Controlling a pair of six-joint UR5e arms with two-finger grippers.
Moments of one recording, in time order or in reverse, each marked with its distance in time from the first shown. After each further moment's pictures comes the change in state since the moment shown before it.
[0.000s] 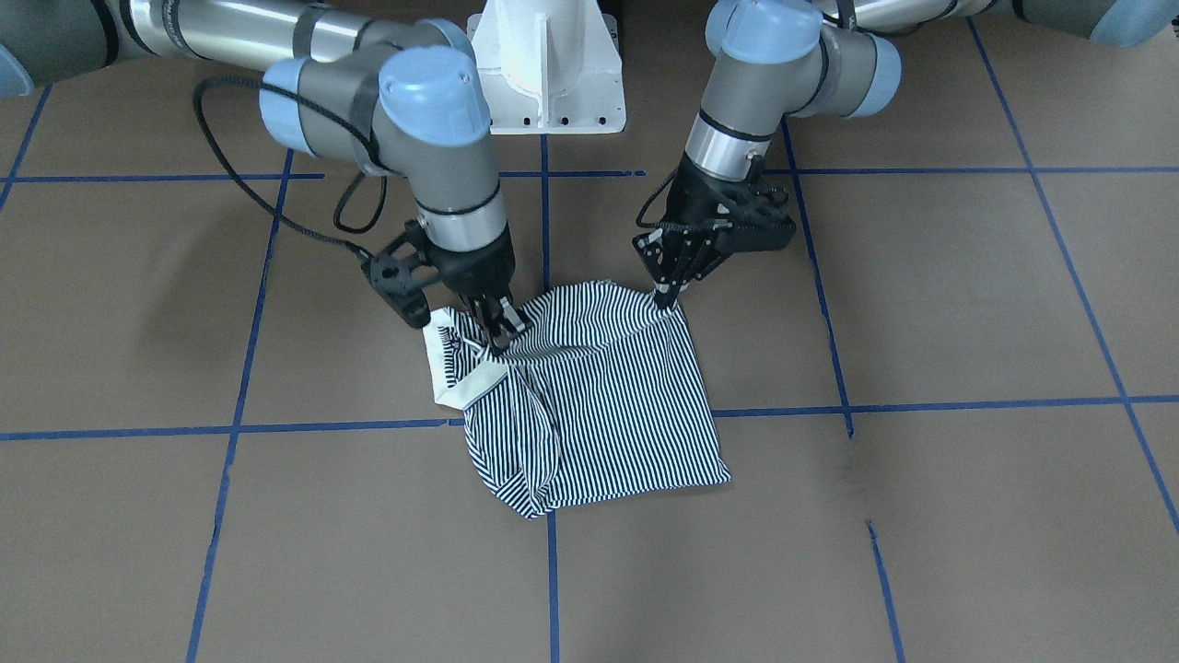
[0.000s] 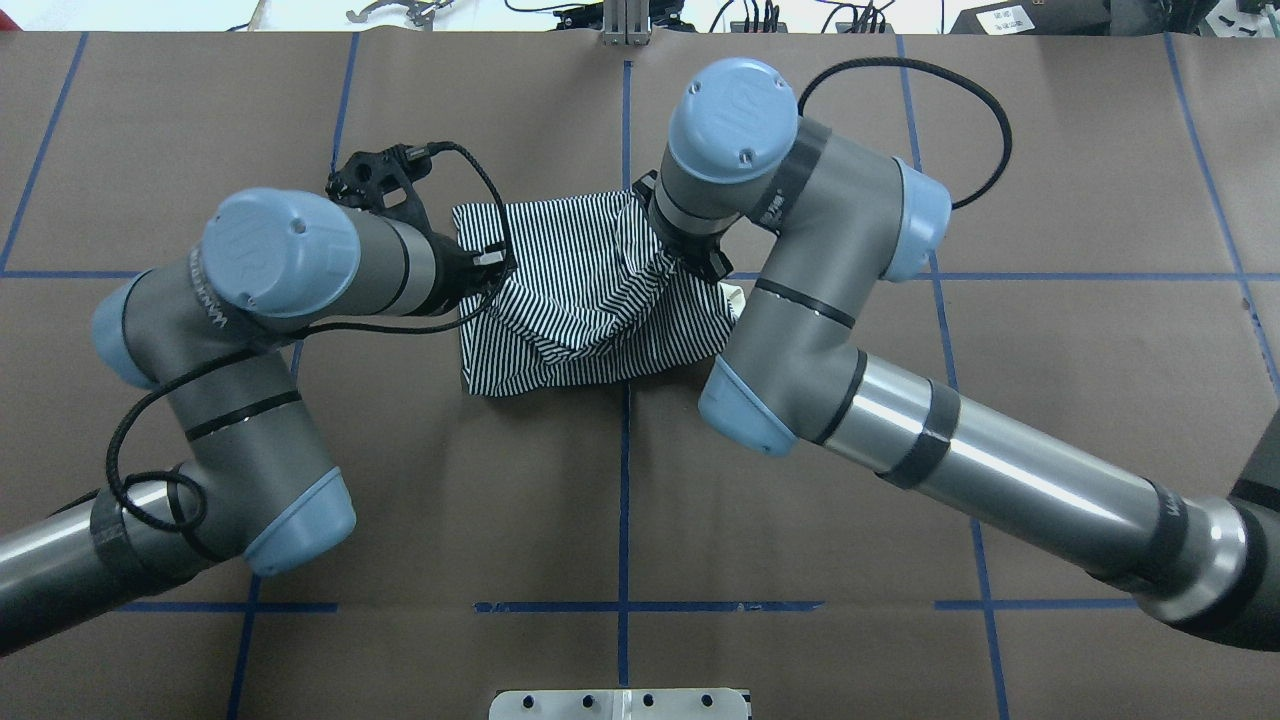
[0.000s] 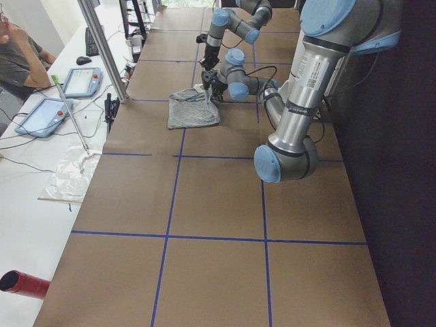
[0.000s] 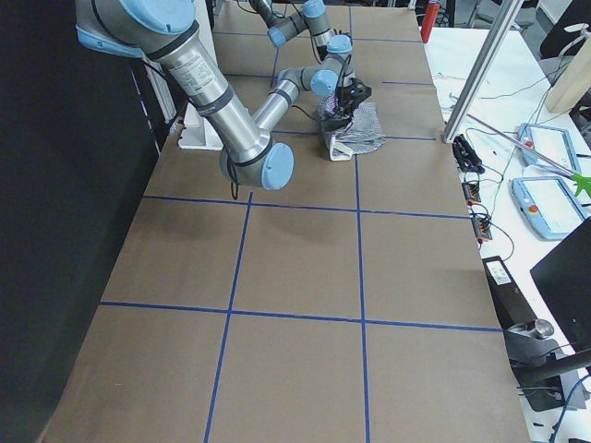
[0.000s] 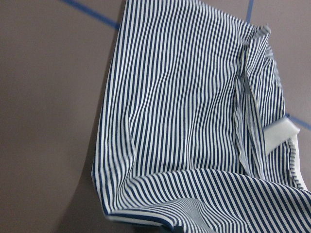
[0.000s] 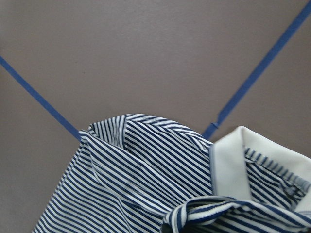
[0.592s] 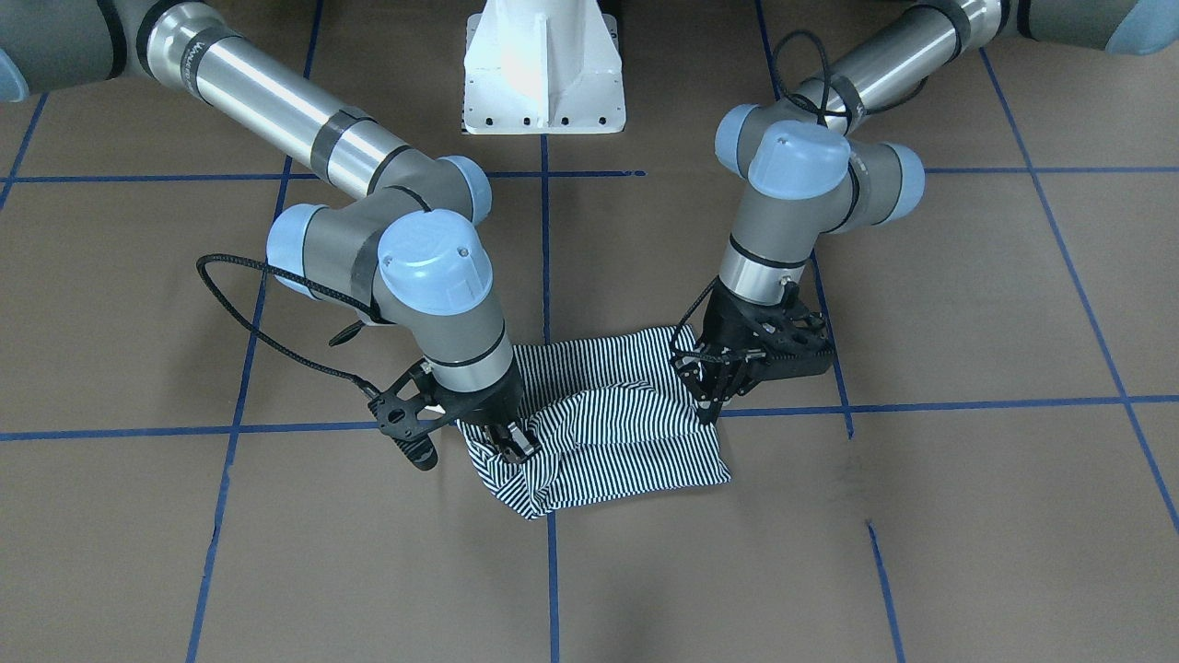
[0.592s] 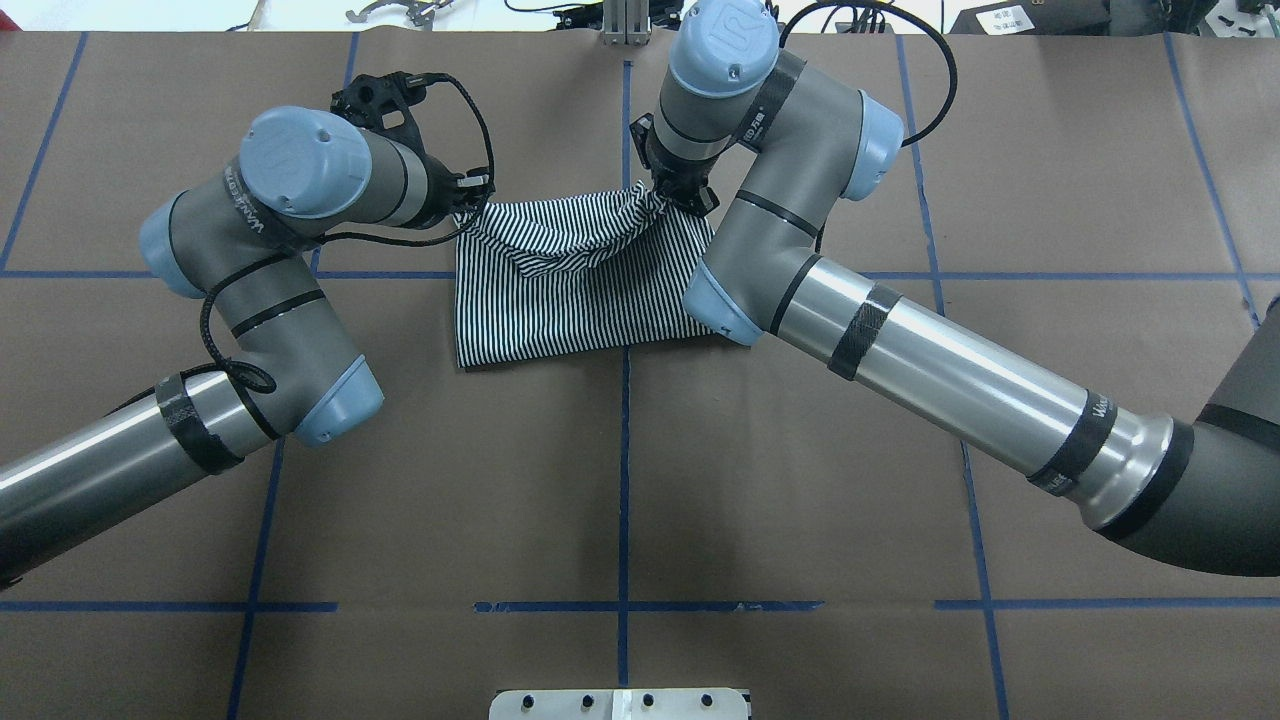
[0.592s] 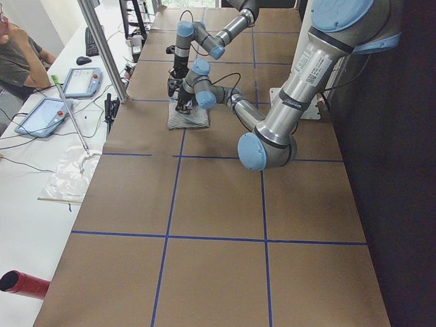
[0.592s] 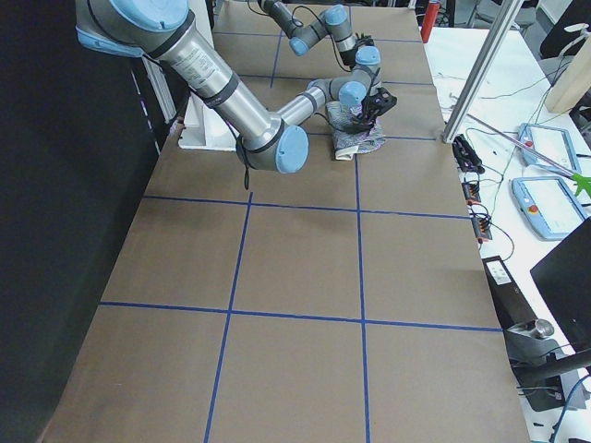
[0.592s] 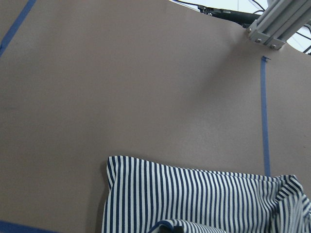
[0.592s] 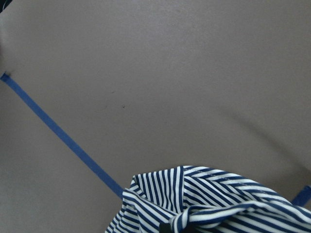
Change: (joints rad) left arm -0.102 -0.088 0.337 -0.213 -0.002 0.151; right arm 0.068 0.115 -0.365 0.261 0.070 -0.049
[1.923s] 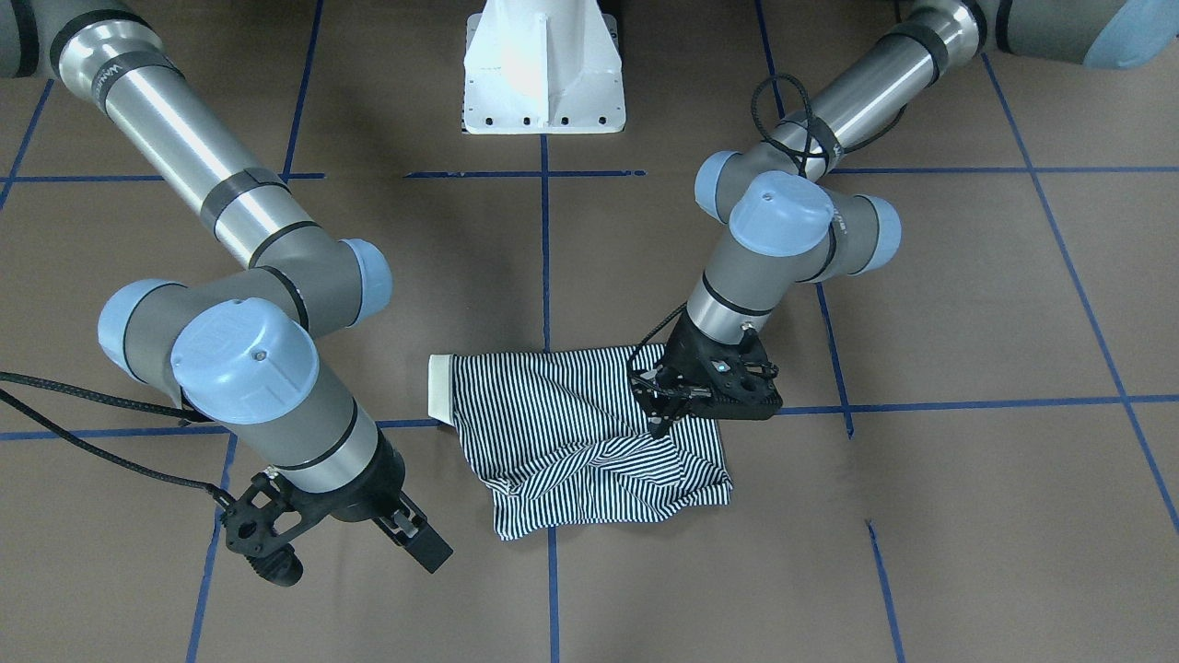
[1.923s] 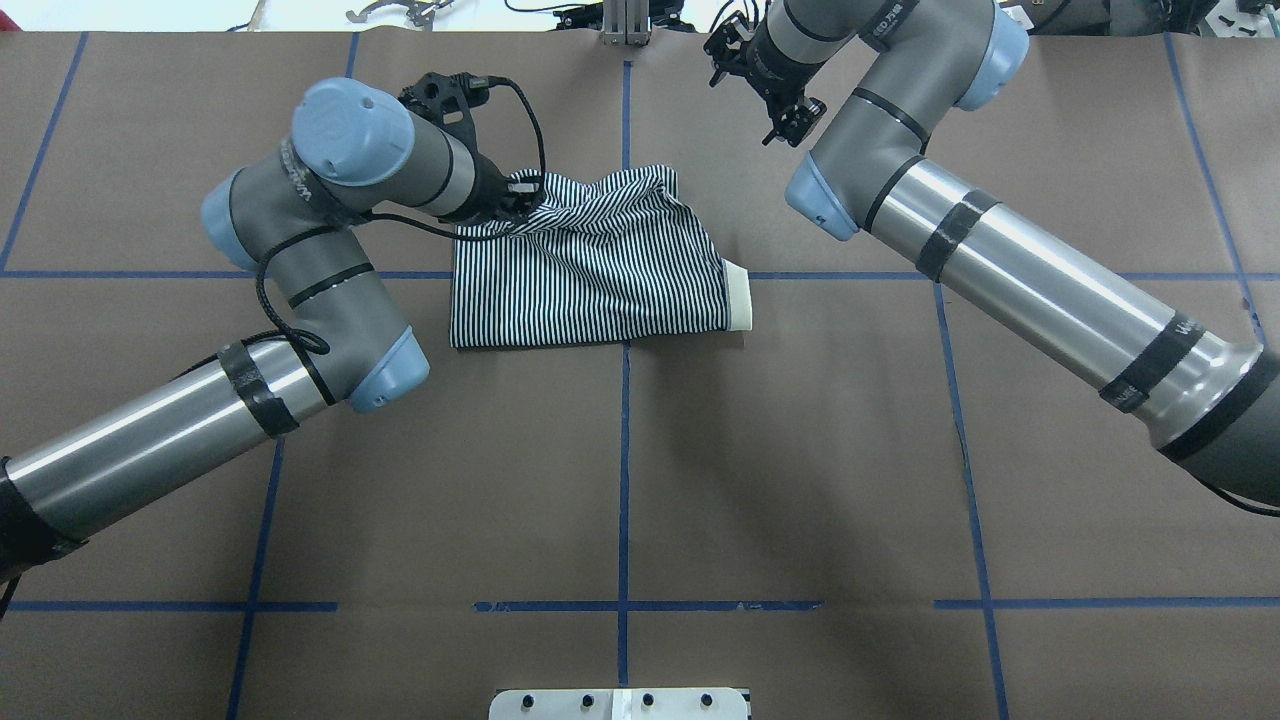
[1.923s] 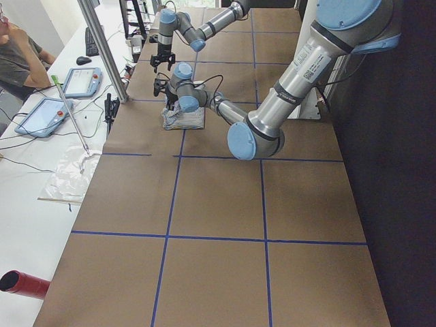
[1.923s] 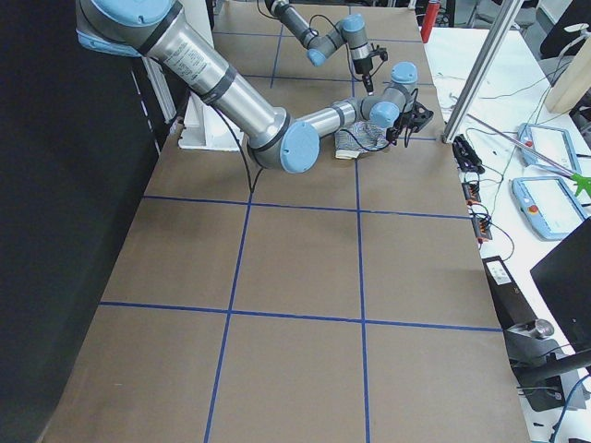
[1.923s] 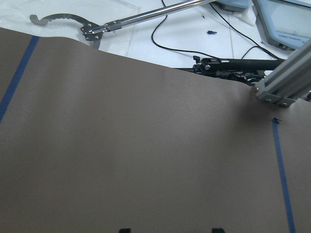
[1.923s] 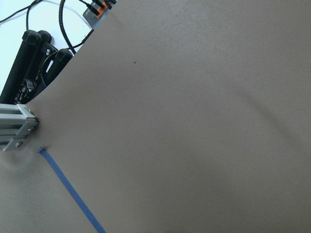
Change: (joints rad) left arm 0.024 -0.093 0.101 -0.065 -0.176 0.070; right arm 0.170 -0.058 -0.046 0.139 0.156 -0.197
